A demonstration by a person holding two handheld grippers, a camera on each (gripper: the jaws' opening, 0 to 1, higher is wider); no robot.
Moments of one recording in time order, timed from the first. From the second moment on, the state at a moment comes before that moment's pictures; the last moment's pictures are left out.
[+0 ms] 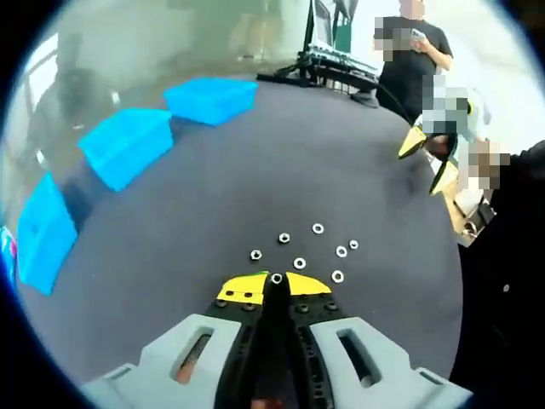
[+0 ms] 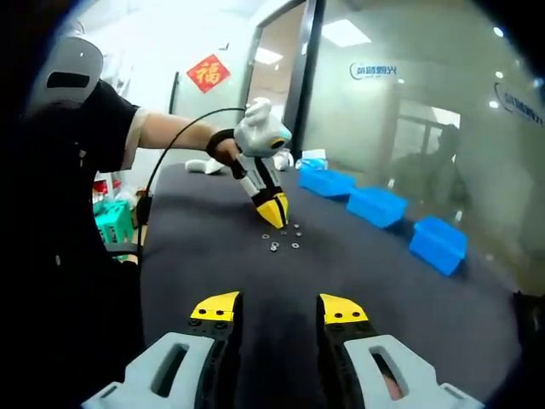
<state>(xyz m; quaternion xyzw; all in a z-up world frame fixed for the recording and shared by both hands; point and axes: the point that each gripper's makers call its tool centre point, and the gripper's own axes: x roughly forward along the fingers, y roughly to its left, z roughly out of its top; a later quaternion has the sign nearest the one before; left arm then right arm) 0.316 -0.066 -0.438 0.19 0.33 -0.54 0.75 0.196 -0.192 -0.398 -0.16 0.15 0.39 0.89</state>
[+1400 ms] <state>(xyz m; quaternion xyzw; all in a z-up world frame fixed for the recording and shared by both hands) 0.320 0.020 -0.347 0.02 0.09 -0.38 0.92 0.206 -0.206 -0.372 -0.11 0.11 0.32 0.93</state>
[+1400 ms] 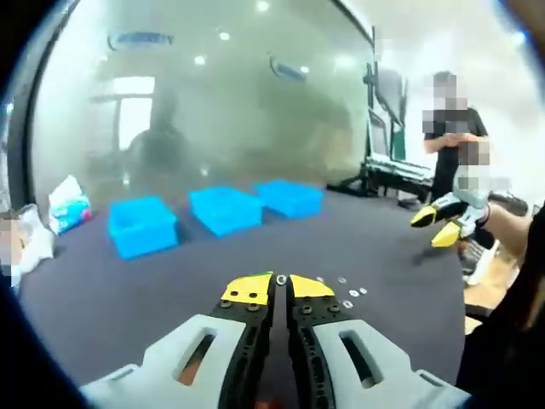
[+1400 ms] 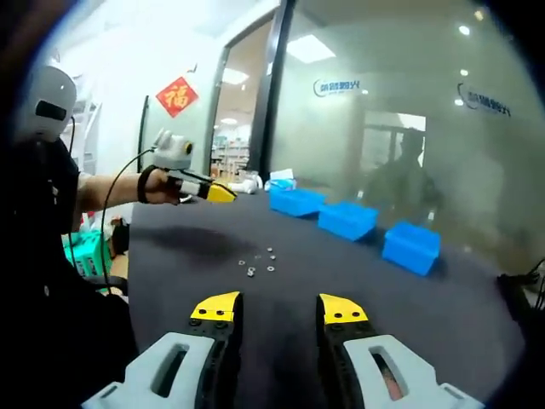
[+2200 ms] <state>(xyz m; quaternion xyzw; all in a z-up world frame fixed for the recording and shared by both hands) 0.457 0.052 -0.296 0.03 0.06 -0.29 0.95 0.210 -0.201 -0.376 -0.09 0.10 0.31 0.94</state>
